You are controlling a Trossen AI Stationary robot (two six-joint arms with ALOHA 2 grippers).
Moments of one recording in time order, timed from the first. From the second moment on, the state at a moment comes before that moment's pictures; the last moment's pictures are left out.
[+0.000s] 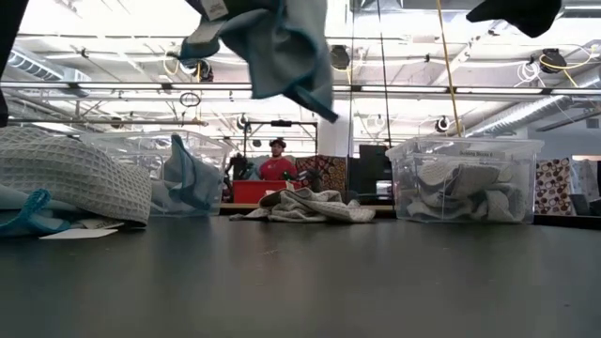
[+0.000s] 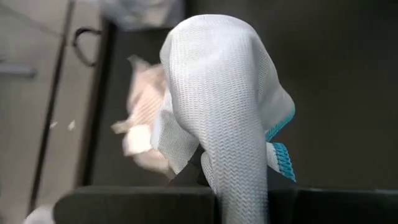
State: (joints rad) left arm -0.02 1.76 2.10 -1.36 -0.23 0.00; right arm 0.62 1.01 0.91 -0.58 0.63 0.84
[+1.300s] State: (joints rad) left arm 0.44 1.61 2.10 -1.49 -0.43 0.01; right arm 0.51 1.01 0.91 -0.59 0.63 0.85
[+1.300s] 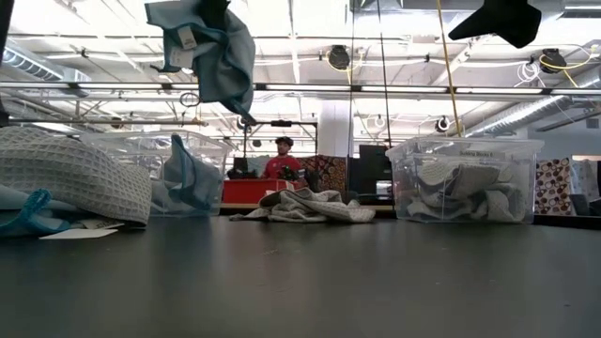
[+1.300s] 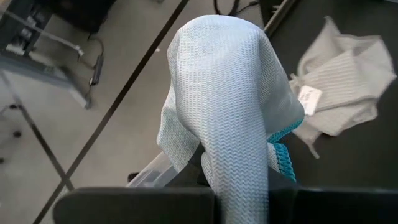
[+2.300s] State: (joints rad) left arm 0.67 1.61 2.07 -1.57 -0.35 0.01; right arm 0.50 1.00 0.91 -0.60 0.63 0.85
